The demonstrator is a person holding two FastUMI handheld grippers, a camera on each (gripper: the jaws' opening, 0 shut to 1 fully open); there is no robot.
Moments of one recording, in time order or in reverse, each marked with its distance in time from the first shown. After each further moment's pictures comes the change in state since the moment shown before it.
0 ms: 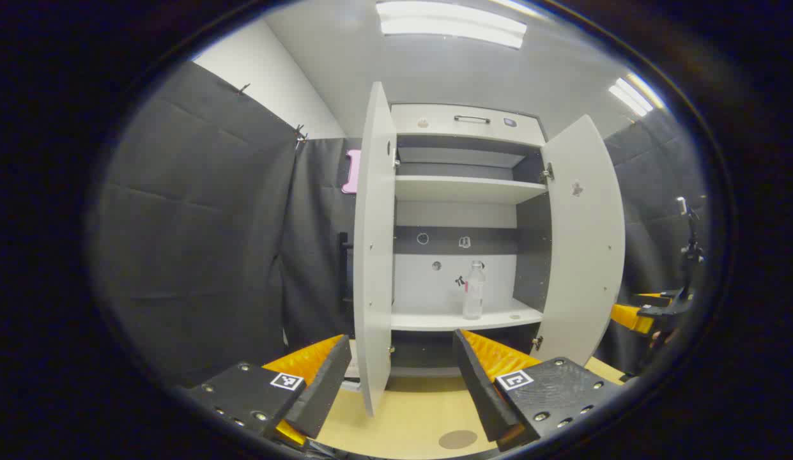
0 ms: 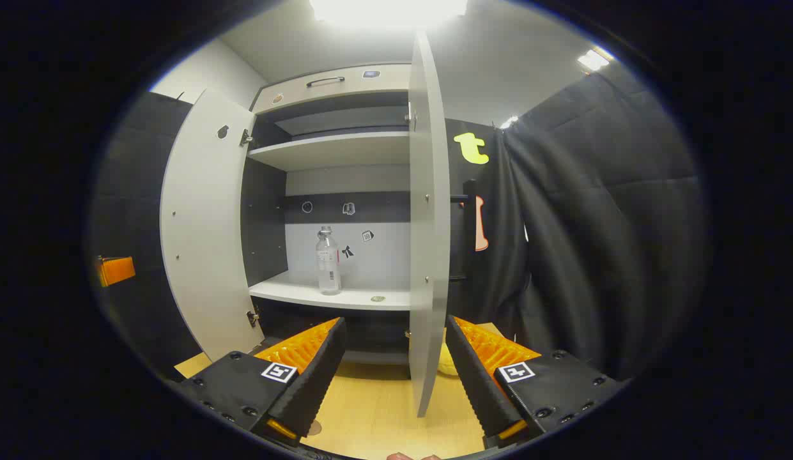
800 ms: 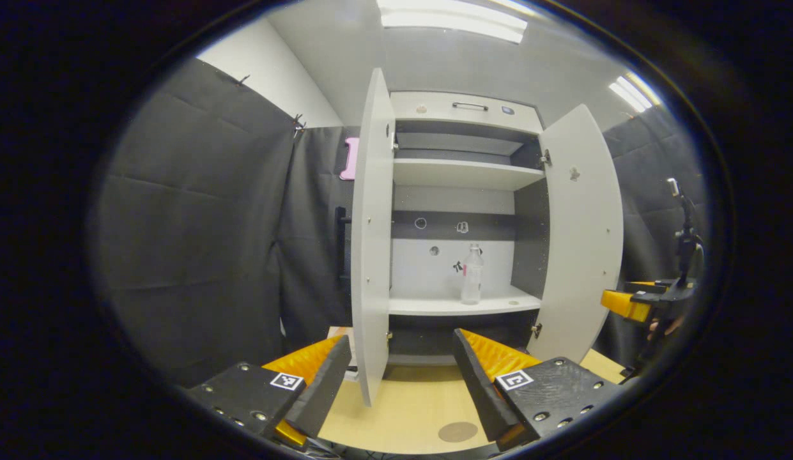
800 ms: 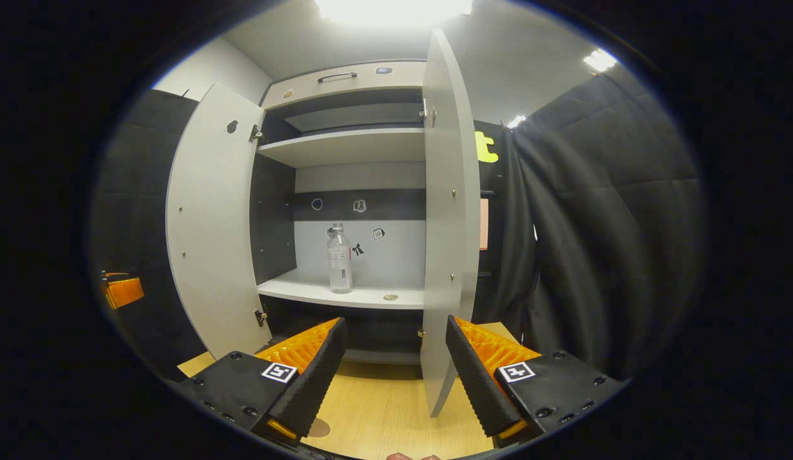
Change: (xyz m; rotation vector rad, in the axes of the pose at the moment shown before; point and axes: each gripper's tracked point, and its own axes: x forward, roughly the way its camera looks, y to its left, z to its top) left arm 0.004 -0.001 -0.029 0.000 0.068 -0.015; right arm 0.006 0.014 -0.006 -0.024 0.003 0.014
